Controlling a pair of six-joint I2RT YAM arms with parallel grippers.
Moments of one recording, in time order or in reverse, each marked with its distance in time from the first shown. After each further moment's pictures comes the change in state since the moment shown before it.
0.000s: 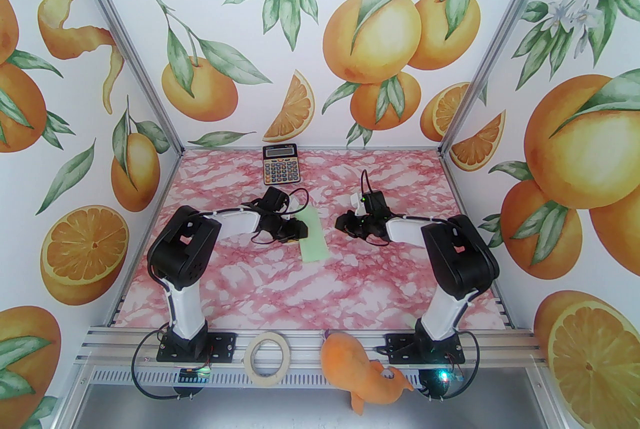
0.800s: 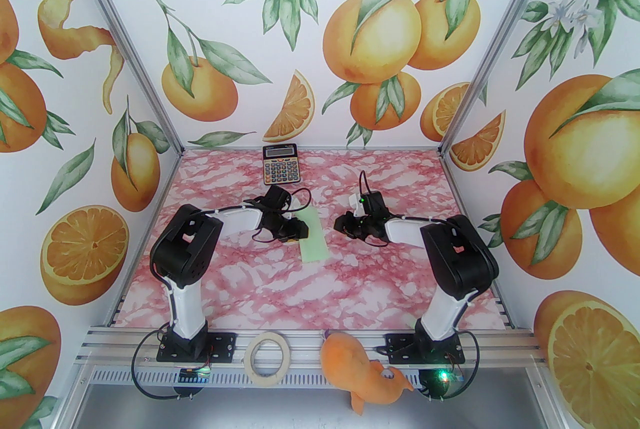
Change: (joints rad) left arm -0.002 0.017 0.040 -0.064 -0.002 0.058; right arm 0.013 0.000 -0.003 0.000 -0.004 0.000
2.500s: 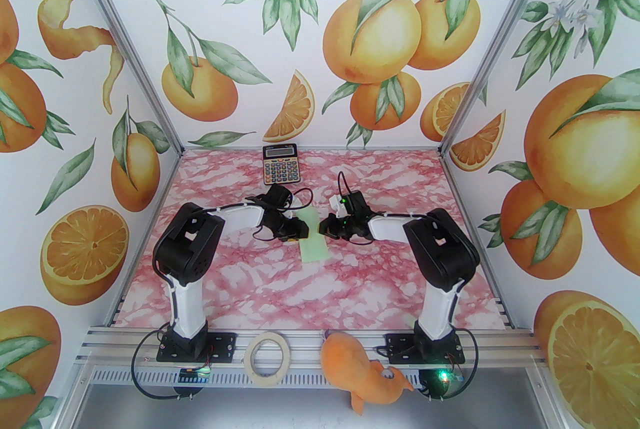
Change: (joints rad) left arm 0.000 0.026 0.046 -0.062 0.005 0.031; right arm 0.125 0.112 0.112 -0.014 -0.034 -0.005
